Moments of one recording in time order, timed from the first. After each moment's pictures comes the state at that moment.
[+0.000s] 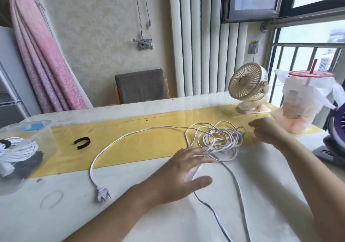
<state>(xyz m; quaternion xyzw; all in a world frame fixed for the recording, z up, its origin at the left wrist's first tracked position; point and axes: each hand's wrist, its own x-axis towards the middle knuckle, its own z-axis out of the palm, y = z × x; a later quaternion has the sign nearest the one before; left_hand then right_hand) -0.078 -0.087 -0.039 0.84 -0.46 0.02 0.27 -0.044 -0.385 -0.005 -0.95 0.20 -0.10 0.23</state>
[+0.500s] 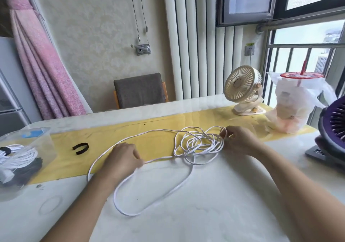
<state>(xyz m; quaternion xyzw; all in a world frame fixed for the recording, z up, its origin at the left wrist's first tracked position) -0.017 -0.009 -0.028 0.98 -0.08 0.14 0.15 -0.041 -0.354 -0.027 -0.94 0.02 -0.11 0.31</state>
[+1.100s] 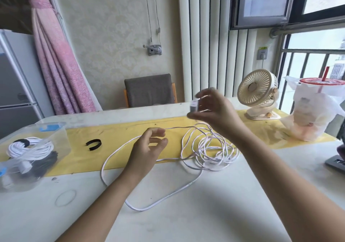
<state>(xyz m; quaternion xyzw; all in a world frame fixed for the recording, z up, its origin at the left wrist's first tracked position) -0.040 -0.033 -0.018 0.79 -0.17 0.15 0.57 -0.054 -0.239 0.061 -0.77 -0.15 -0.22 0.58</state>
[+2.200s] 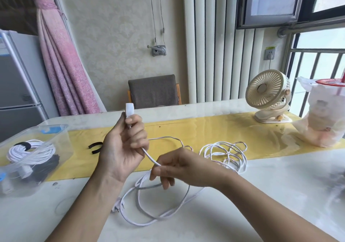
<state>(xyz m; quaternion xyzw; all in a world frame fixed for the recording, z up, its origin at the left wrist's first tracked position) -0.044 0.000 0.036 0.22 -0.18 -0.26 0.92 -0.072 -0.174 0.008 -0.81 -0.34 0.11 0.47</state>
